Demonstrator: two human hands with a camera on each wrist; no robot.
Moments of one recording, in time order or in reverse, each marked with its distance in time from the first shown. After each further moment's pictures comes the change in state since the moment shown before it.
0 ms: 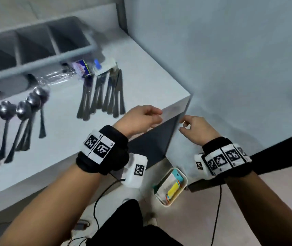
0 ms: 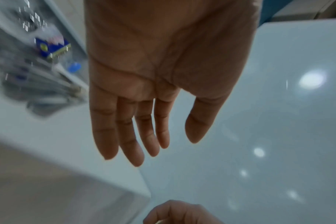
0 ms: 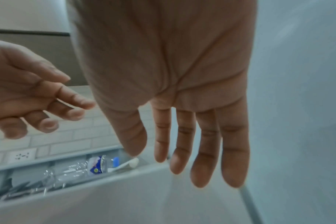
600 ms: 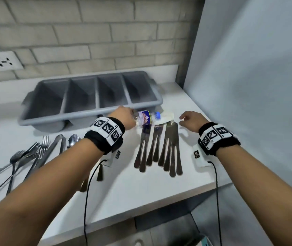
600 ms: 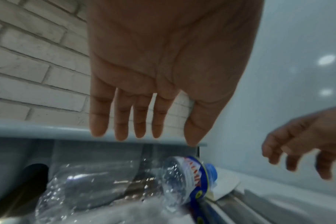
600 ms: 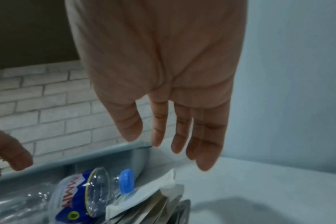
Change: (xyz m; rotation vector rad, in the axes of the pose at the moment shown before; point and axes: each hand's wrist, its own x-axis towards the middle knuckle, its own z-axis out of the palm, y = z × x) left_hand 0.053 -0.036 -0.257 0.822 0.462 -0.207; right_hand 0.209 -0.207 -0.015 -0.014 -0.009 -0.146
